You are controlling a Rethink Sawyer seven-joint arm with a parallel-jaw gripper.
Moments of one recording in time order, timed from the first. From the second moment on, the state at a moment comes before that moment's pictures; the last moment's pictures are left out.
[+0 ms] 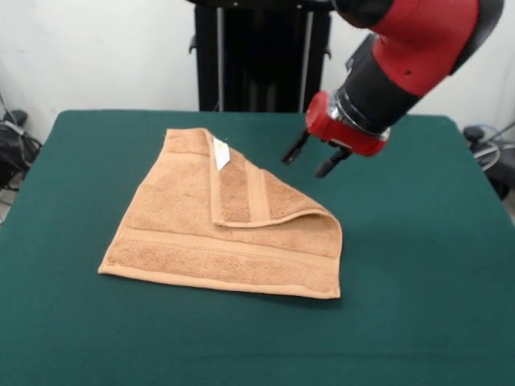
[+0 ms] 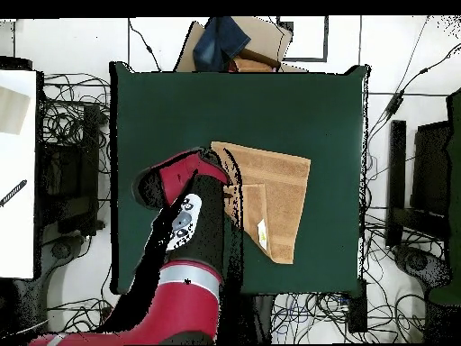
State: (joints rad) arm 0.15 -0.44 -0.17 1.40 -0.43 0.86 2.00
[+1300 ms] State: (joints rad) arm 0.12 -0.43 -0.17 1.40 -0.39 0.74 2.00
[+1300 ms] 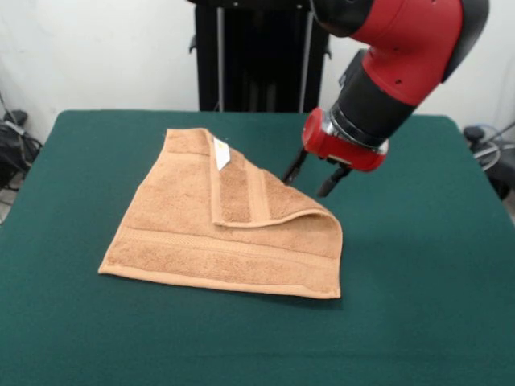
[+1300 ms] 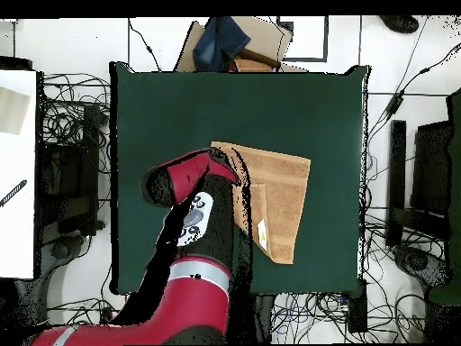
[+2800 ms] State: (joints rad) arm 0.12 -0.38 -0.17 1.39 -0.36 0.63 2.00
